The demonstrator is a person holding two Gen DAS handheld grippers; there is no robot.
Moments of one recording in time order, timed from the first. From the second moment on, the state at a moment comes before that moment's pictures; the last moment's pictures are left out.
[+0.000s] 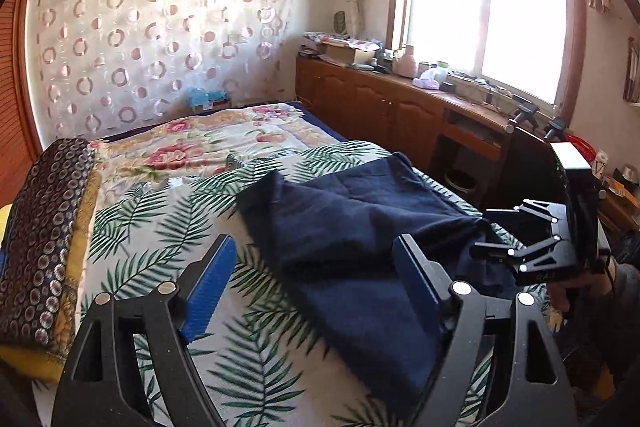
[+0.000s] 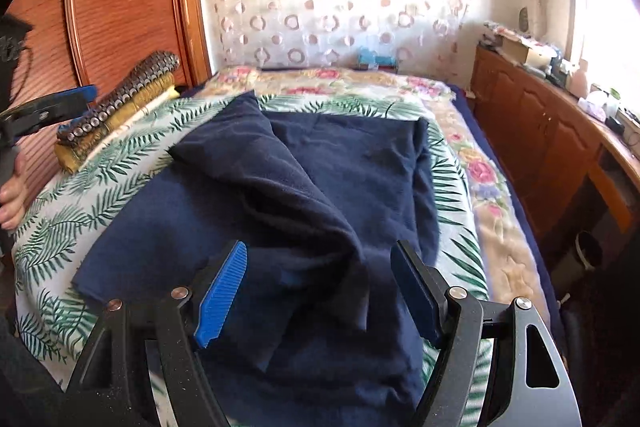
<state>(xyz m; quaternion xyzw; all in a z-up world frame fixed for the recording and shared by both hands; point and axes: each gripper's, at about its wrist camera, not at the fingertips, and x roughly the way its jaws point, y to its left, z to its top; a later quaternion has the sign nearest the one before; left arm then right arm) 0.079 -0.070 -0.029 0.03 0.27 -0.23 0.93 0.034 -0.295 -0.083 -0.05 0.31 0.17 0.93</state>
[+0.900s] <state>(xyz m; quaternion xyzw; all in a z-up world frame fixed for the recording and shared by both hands) 0.074 -0.039 -0.077 -0.03 0.29 -0.19 0.94 0.026 -0.315 -0.082 -0.08 0.33 0.14 0.93</state>
